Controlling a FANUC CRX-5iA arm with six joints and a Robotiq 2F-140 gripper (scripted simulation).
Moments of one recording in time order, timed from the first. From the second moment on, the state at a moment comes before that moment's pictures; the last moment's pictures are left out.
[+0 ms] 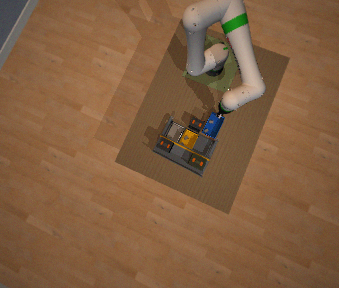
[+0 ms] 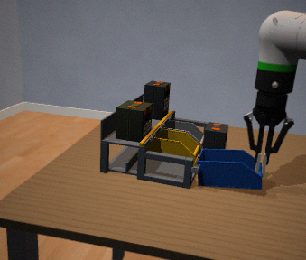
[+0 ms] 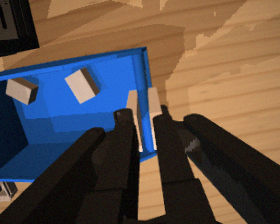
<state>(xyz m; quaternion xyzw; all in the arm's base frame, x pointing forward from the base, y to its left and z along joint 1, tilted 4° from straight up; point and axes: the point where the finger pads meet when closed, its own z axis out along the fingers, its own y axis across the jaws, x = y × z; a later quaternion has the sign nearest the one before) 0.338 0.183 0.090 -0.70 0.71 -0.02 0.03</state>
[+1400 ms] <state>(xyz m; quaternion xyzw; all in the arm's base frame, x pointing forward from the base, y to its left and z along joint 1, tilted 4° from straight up) 0.343 0.183 0.074 -0.70 0.71 -0.02 0.03</state>
